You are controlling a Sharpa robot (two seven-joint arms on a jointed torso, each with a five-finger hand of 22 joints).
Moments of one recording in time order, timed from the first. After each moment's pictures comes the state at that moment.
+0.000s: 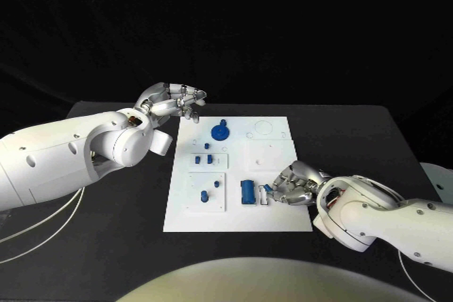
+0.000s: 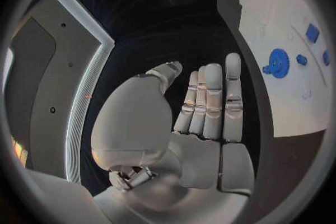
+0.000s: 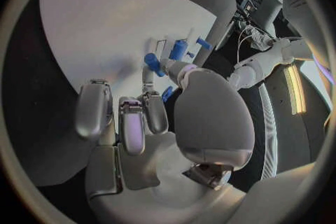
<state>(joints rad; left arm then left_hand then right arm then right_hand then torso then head) 1.20 -0.89 -0.04 1.52 -0.20 -0.28 0.27 1.30 -0.17 0.40 0.16 0.31 0.89 0.16 0.28 0.36 0.93 0.09 0.60 0.19 1.15 0.03 1.06 0.62 0.16 1.15 0.13 0.29 1.15 1.04 -0.96 -0.16 1.89 -1.19 -0.48 -0.55 1.17 -0.24 0.60 0.22 0.21 1.12 0.05 0.22 0.68 1.46 -0.03 1.36 1.31 1.47 -0.08 1.56 1.31 0.08 1.47 0.03 1.17 1.31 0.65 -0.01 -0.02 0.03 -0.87</state>
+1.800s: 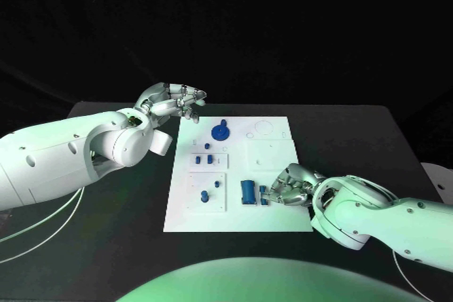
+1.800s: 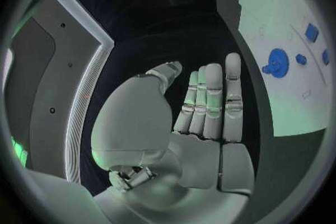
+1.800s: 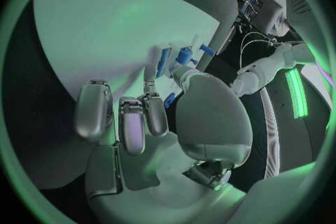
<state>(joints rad) 1.20 -0.90 -0.04 1.53 -0.20 -0.28 0.27 1.30 -0.17 0.40 0.16 0.31 0.89 0.16 0.28 0.36 0.93 0.09 0.60 0.19 1.14 0.03 1.06 0.62 0.16 1.15 0.13 0.29 1.15 1.03 -0.93 -0.16 1.85 -1.21 -0.44 -0.55 1.11 -0.25 0.43 0.28 0.06 1.14 0.04 0.21 0.67 1.46 -0.03 1.39 1.31 1.46 -0.09 1.56 1.31 0.08 1.47 0.03 1.18 1.31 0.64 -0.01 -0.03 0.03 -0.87</state>
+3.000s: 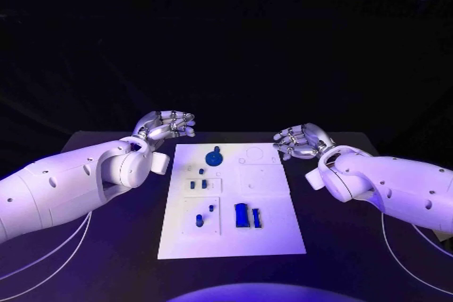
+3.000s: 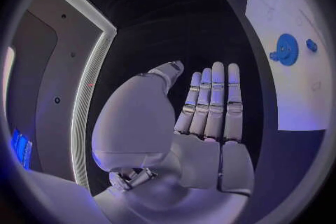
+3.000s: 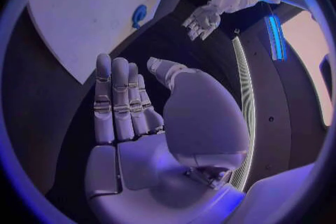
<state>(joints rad) 1.15 -0.78 -0.04 1.30 -0.07 -0.28 0.37 1.35 -0.17 0.40 0.19 0.25 0.86 0.19 0.27 0.34 0.96 0.15 0.37 0.07 0.87 0.11 0.55 0.38 0.16 0.85 0.21 0.06 0.91 1.16 -0.80 -0.15 1.35 -0.52 -0.52 0.20 1.30 -0.23 0.59 0.10 0.15 0.86 0.19 0.16 0.62 0.97 0.12 0.34 0.55 1.05 0.05 0.77 0.55 0.17 1.05 0.15 0.18 1.05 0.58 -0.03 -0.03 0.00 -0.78</state>
